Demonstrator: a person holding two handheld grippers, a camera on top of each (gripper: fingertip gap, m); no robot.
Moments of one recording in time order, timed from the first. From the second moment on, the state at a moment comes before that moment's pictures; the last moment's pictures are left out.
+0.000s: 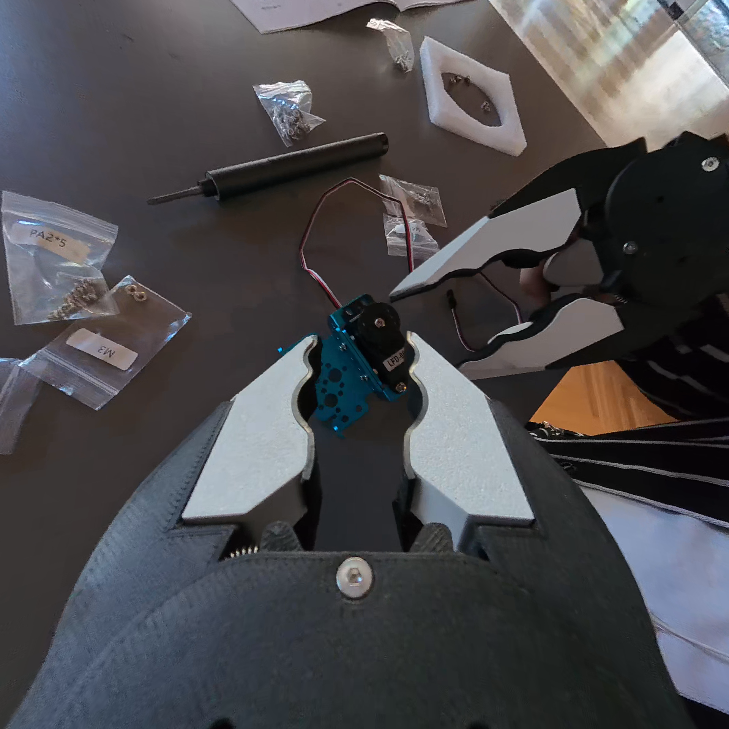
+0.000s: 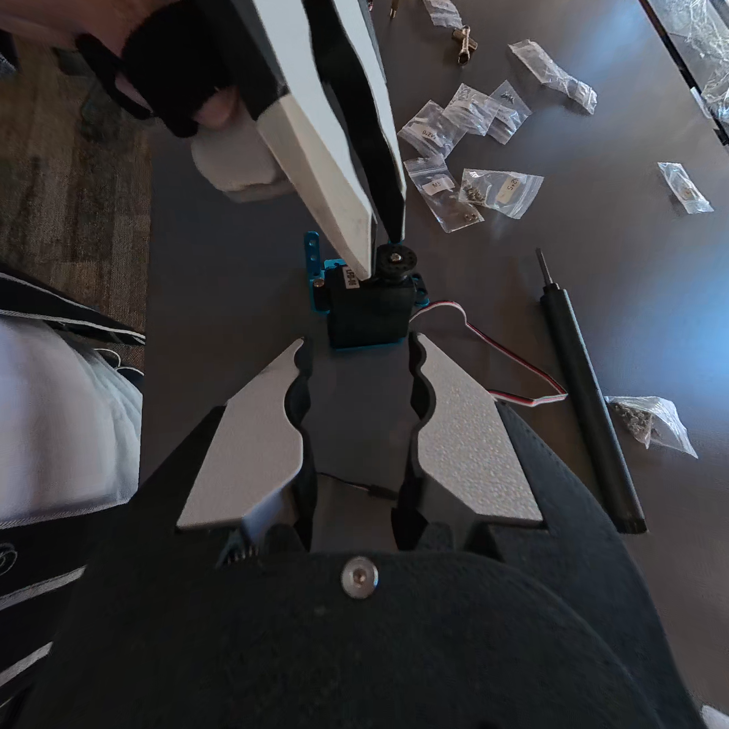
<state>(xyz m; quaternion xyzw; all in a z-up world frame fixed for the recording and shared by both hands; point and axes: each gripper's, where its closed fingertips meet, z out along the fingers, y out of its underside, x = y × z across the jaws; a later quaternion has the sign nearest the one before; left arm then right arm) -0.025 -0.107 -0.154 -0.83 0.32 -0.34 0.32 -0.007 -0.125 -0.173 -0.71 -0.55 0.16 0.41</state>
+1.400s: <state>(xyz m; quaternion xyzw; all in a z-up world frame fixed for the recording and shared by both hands) -0.051 -0.131 -0.120 -0.80 0.32 -0.30 0.41 0.191 -0.180 -0.190 -0.81 -0.45 0.17 0.32</state>
